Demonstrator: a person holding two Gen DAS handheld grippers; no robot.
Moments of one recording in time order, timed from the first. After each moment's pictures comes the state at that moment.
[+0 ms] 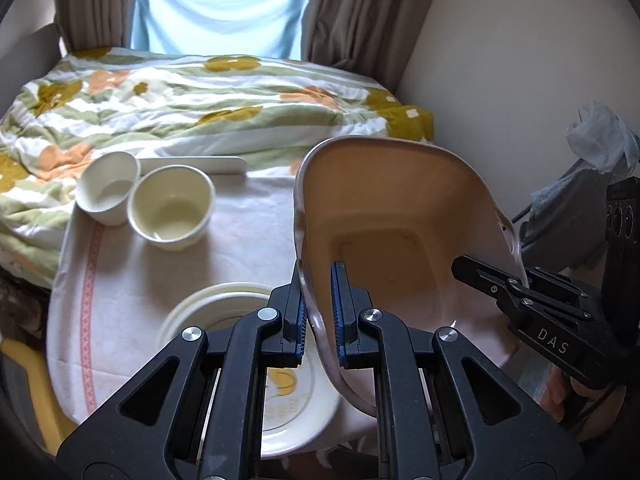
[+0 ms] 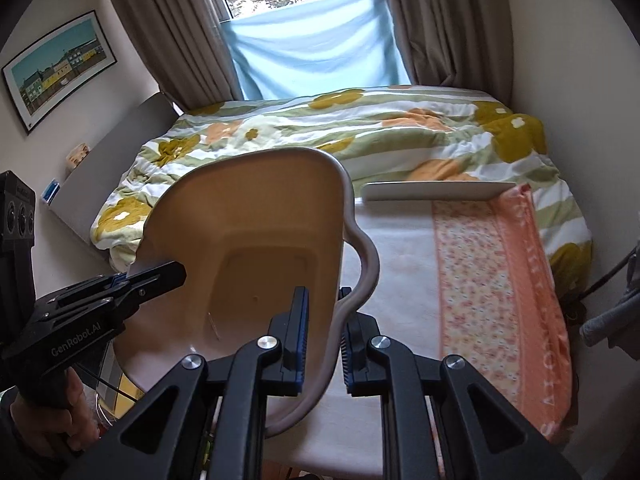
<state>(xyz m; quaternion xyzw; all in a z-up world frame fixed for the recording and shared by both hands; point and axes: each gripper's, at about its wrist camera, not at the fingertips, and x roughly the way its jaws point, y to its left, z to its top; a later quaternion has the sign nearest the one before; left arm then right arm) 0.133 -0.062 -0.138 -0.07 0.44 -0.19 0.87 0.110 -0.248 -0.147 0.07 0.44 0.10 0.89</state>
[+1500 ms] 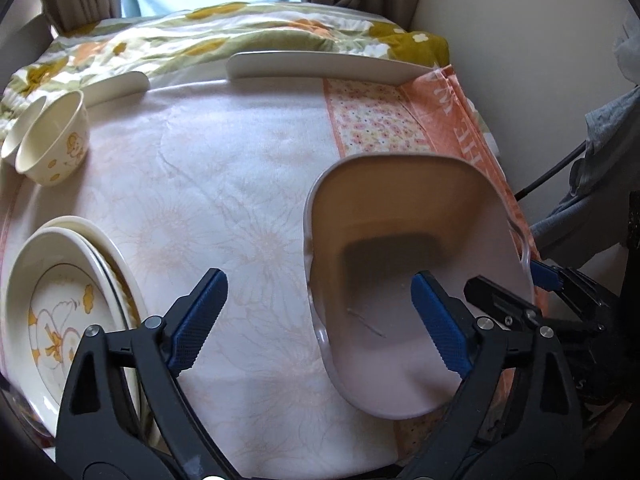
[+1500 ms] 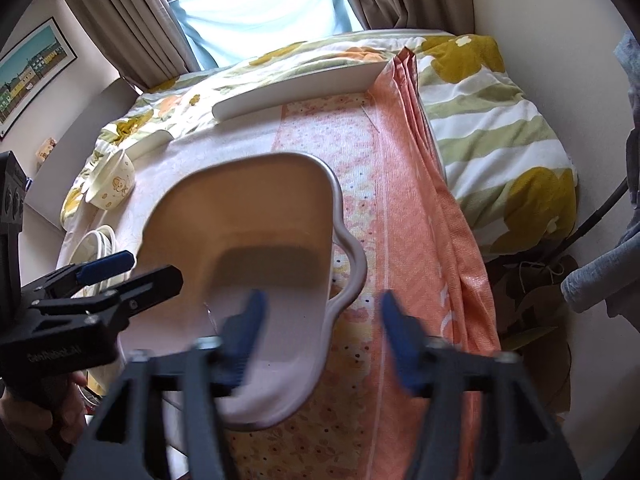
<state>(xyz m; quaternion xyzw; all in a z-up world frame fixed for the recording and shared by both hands) 0.141 -0.225 -0.258 -0.02 0.51 -0.14 0.85 0.101 -0.416 -0.273 0.09 0.49 0.09 0.86</state>
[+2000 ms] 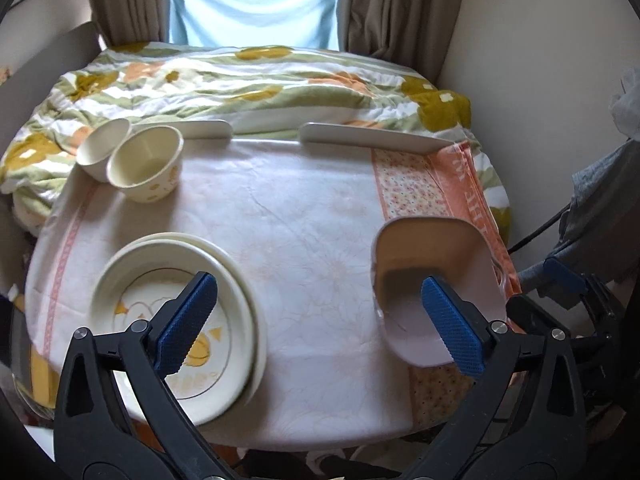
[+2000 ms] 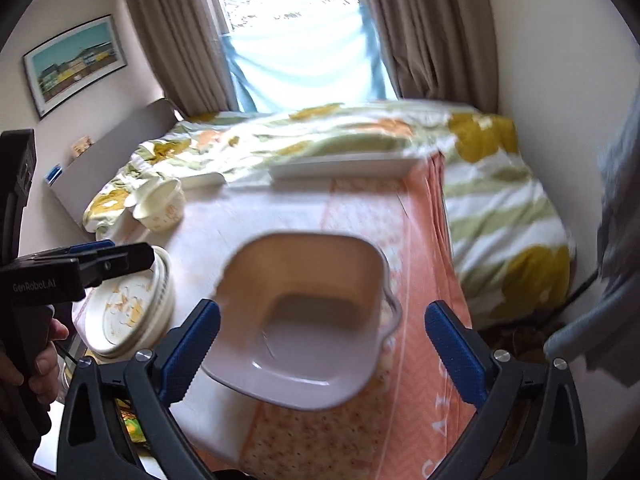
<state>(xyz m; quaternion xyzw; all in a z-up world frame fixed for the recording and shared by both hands) 0.100 -0.156 -0.174 -0.04 0.44 -0.07 0.89 0.066 -0.393 -0.202 0.04 0.38 0.13 0.92</state>
